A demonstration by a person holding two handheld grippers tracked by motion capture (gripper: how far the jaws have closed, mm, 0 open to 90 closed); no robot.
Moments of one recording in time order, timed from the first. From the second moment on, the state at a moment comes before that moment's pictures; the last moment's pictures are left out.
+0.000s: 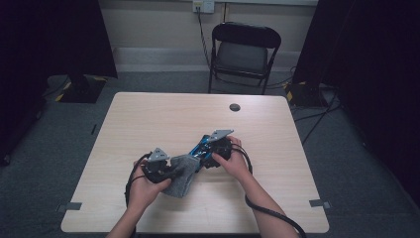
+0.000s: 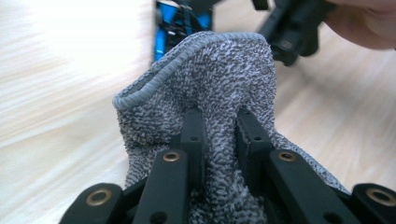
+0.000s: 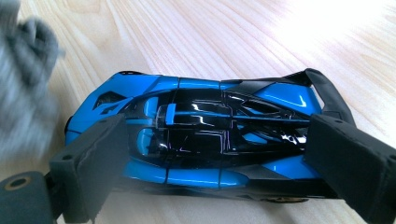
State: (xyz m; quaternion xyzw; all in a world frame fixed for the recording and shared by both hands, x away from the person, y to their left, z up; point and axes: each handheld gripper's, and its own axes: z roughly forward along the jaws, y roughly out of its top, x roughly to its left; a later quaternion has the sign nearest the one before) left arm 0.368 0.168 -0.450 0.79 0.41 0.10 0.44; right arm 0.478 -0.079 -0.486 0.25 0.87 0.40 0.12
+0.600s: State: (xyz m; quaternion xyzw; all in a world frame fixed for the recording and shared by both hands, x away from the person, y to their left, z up) left arm 0.398 0.203 -0.465 0.76 0.48 0.13 0.42; right arm 0.478 -0.079 -0.485 0.25 0.87 0.40 0.12
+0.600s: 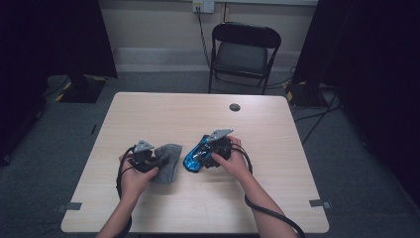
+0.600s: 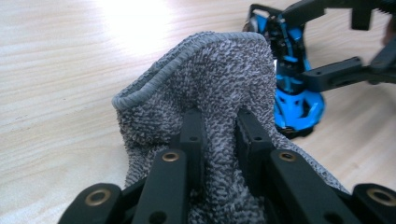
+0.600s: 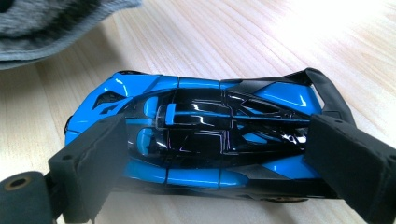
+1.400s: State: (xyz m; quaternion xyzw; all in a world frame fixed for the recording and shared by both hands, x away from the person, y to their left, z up) left arm 0.404 0.174 -0.481 0.81 0.45 0.12 0.36; right arm 0.479 -0.075 -0.482 0.26 0.88 0.38 0.12
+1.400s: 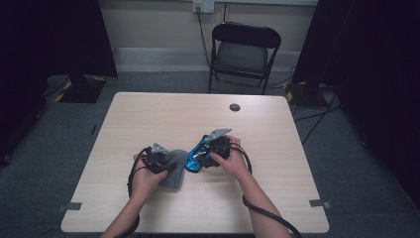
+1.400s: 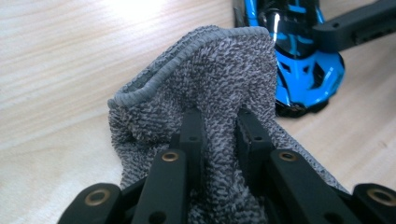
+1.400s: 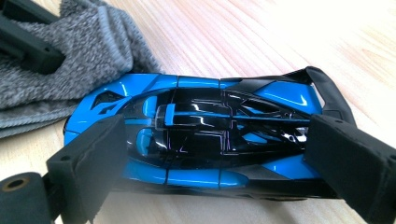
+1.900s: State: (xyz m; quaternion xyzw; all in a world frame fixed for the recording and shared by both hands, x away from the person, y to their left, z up) left arm 0.384 0.158 -0.480 0.82 0.44 0.09 0.36; right arm 0.478 -0.076 -0.484 0.26 0.88 0.39 0.12
